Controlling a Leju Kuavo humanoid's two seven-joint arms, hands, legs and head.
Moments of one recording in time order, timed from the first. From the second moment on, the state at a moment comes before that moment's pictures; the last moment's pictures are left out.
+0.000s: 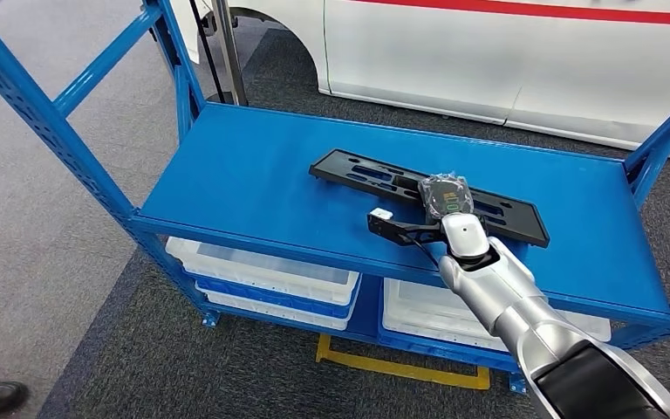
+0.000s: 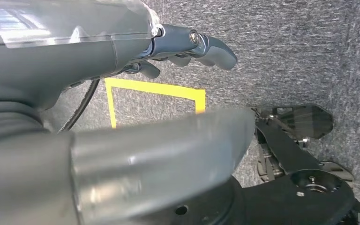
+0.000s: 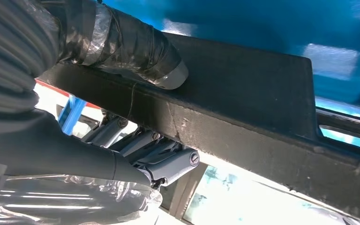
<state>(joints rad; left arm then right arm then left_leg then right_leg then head) 0.03 -0.03 0.00 -0.15 -0.07 -0.05 -0.05 -0.85 -0.13 0.70 -0.43 1.22 -0.15 0.09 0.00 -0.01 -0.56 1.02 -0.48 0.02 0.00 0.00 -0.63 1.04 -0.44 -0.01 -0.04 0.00</state>
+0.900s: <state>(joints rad) 0.04 -0.01 0.00 -0.14 -0.09 -0.02 -0.06 -0.61 -0.23 0.62 -1.09 1.26 -0.48 -0.02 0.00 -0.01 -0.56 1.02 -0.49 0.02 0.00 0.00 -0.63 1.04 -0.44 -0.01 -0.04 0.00</state>
